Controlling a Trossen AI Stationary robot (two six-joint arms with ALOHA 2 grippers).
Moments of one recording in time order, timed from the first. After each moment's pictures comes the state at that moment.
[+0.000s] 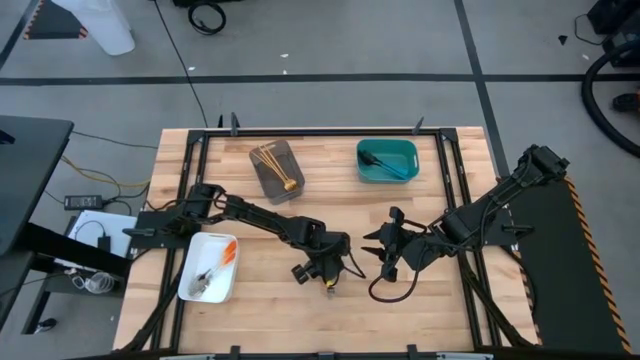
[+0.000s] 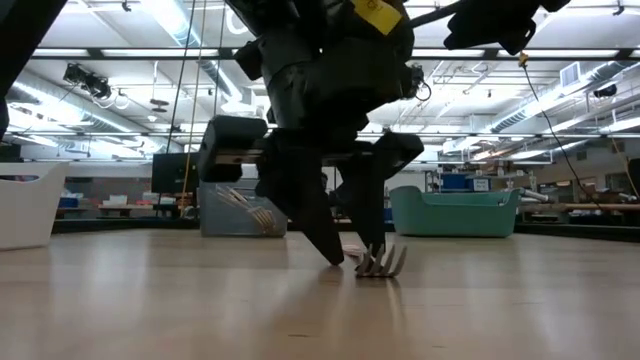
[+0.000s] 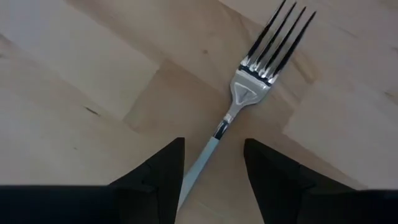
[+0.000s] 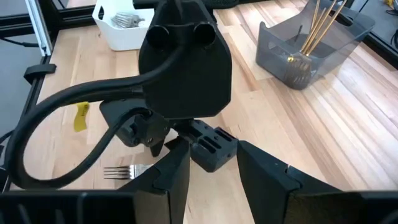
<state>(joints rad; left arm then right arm) -0.19 2.16 1.50 -0.46 0.24 0.77 0.56 1.27 0.88 -0.32 0.63 0.52</state>
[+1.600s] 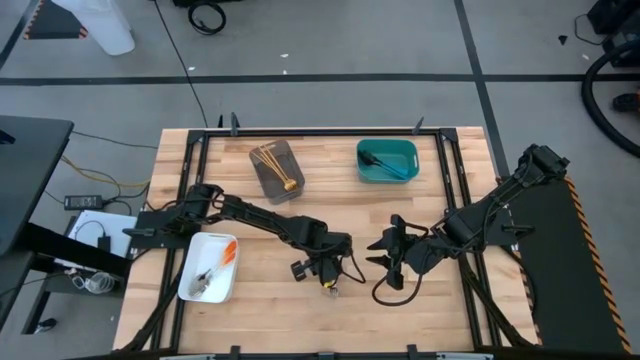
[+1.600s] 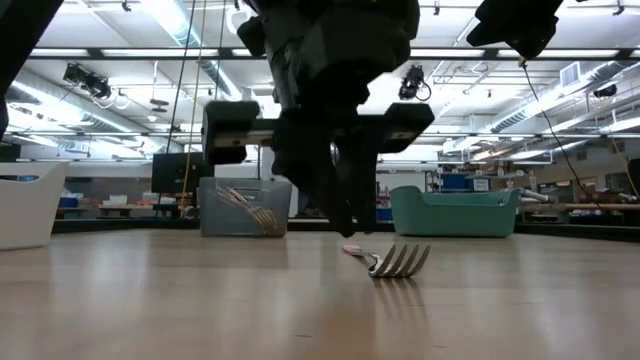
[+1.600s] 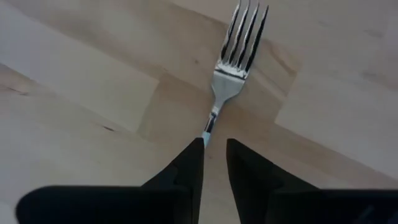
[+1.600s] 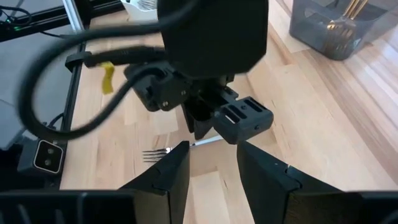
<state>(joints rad) -0.19 2.15 1.57 -0.56 0.21 0.93 0.59 1.26 0.88 -0.35 0.51 0.63</state>
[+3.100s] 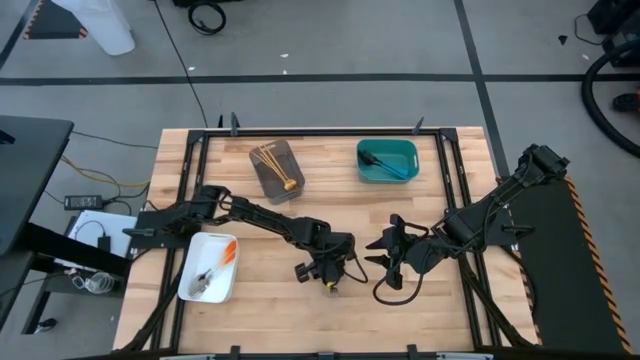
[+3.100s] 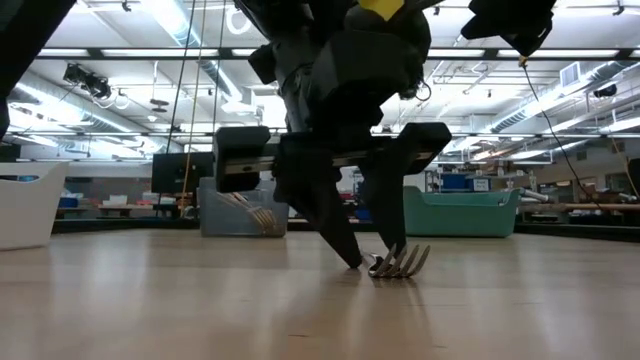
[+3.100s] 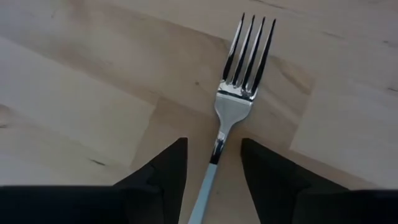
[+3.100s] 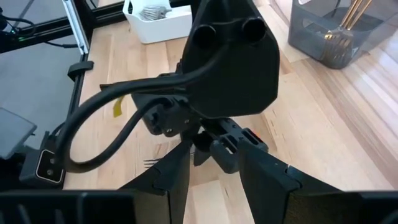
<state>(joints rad) -0.18 2.21 1.57 -0.48 0.30 0.97 0.59 1.26 0.88 -0.32 0.53 0.62</state>
